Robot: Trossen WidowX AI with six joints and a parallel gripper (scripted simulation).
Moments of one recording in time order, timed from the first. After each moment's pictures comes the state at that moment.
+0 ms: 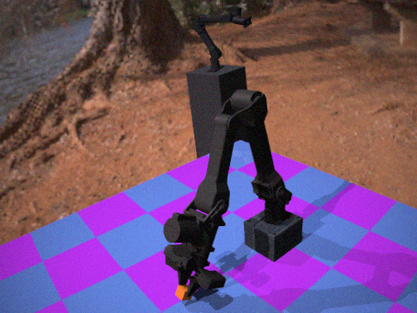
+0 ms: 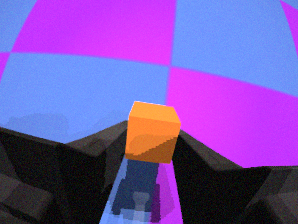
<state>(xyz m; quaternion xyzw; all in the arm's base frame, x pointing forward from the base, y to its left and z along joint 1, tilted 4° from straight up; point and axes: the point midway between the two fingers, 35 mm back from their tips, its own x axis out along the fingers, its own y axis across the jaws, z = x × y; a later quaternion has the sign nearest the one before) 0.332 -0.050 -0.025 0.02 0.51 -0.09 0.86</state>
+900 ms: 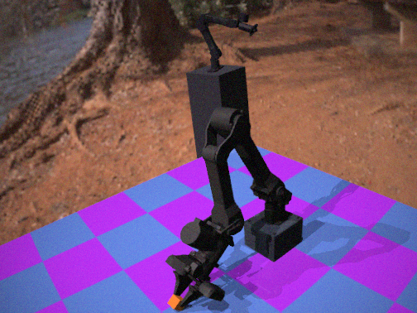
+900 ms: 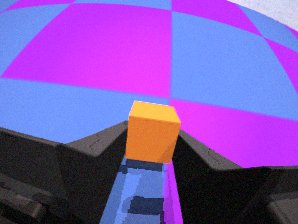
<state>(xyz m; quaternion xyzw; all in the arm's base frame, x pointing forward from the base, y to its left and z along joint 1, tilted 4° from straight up) 0.348 -0.053 -0.054 0.01 0.35 -0.10 0.93</state>
